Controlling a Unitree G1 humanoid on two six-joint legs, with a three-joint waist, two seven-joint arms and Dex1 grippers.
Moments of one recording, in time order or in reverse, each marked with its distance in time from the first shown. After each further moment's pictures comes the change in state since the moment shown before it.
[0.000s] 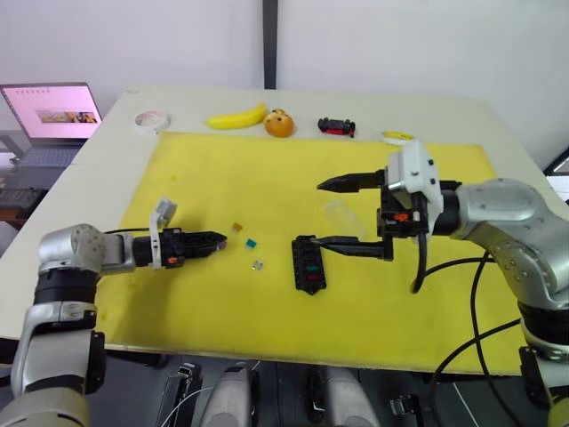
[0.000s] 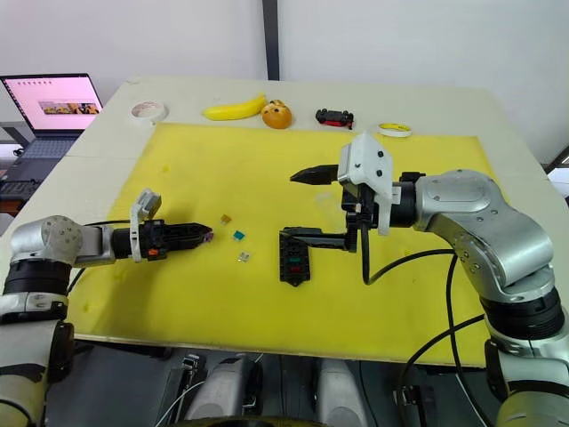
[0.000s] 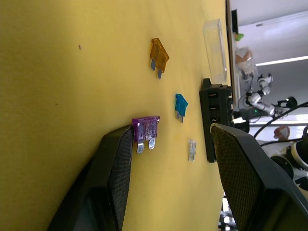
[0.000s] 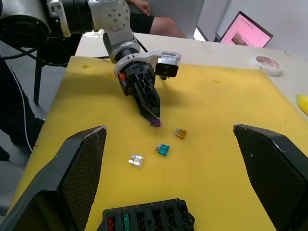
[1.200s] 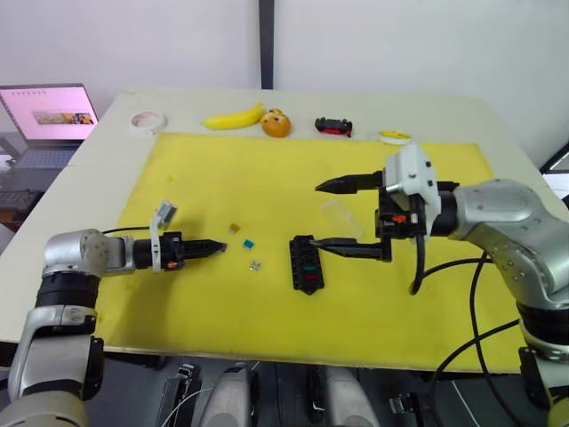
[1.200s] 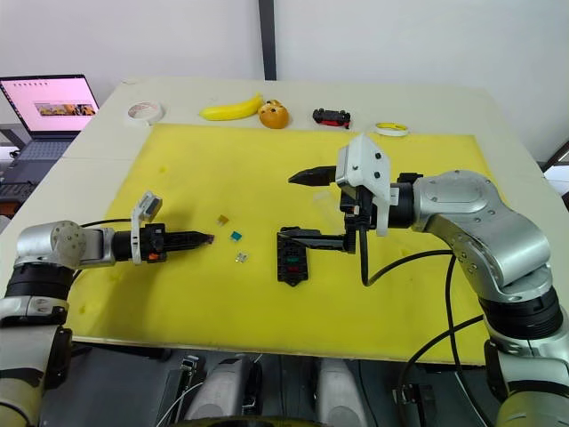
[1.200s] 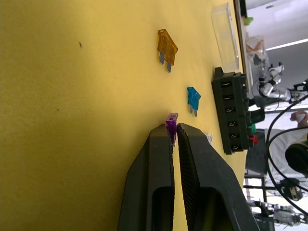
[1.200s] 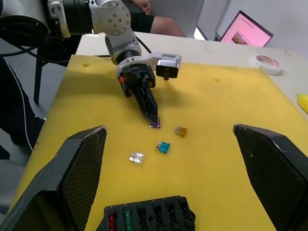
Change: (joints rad) left arm 0.033 0.018 -0.056 -0.016 0.069 -0.110 -0.078; right arm 0.000 0.000 0.012 0.003 -0.002 -0.013 0.006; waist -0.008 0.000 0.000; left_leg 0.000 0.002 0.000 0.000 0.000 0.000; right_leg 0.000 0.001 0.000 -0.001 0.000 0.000
